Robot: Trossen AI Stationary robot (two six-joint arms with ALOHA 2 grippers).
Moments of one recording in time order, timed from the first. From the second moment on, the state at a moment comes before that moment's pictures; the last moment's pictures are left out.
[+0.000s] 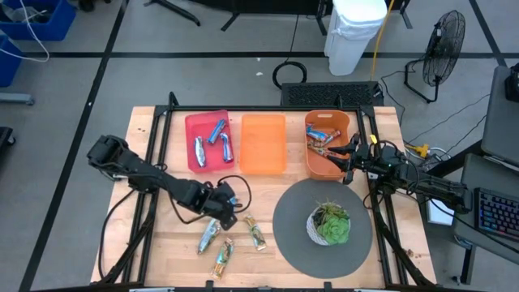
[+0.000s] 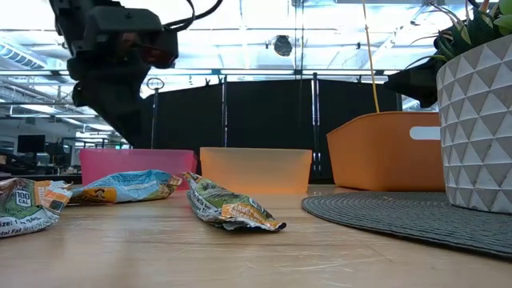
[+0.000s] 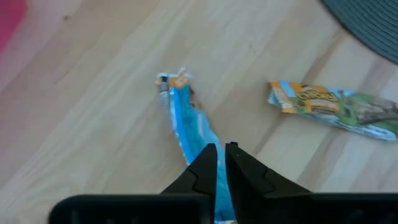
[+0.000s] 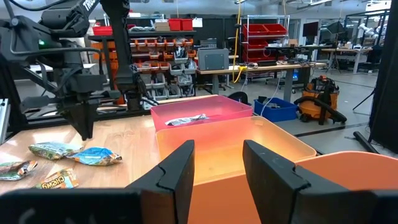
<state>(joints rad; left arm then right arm) -0.39 1.59 0.99 -0.61 -0.25 -1.03 -0.33 0.01 0.02 0.04 -0.05 0.04</state>
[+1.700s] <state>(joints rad) -0.34 1.72 0.99 -0.60 -0.18 -1.02 -0.33 0.01 0.02 0.04 -0.05 0.04</state>
